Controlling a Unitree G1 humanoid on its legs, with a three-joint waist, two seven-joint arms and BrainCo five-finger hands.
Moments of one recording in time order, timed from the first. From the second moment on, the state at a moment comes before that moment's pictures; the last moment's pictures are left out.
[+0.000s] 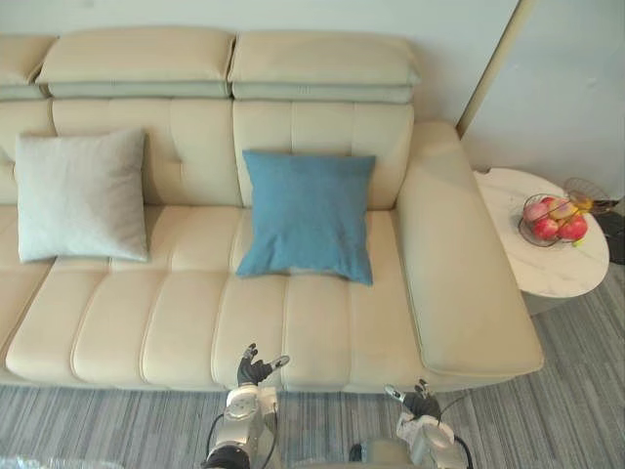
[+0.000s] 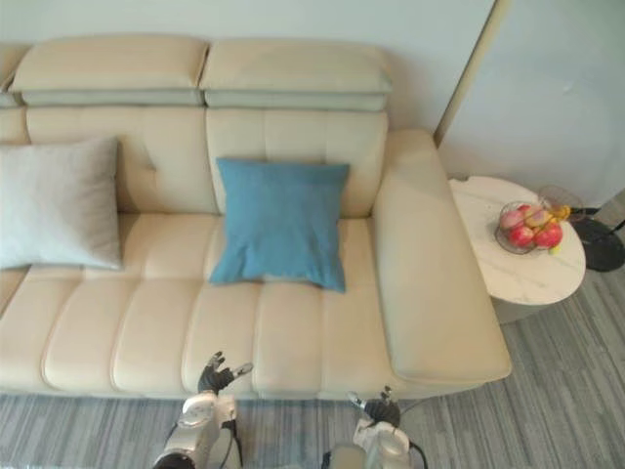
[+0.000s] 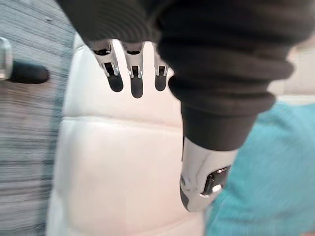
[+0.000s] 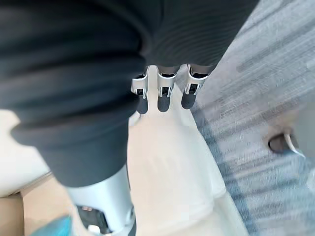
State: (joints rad) left arm -0.08 -0.05 0.05 0.92 -0.04 -0.14 0.17; right arm 0.02 0.07 -0.27 0.89 0.11 -0.12 -0.22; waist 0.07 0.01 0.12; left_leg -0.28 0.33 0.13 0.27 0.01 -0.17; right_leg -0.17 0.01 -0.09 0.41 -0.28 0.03
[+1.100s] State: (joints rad) left arm 0.00 0.07 0.02 1.08 0.03 -0.10 0.17; right arm 0.03 -0.01 -0.35 1.09 0.11 -0.10 -0.18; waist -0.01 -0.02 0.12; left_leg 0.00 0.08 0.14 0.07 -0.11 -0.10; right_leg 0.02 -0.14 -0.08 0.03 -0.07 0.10
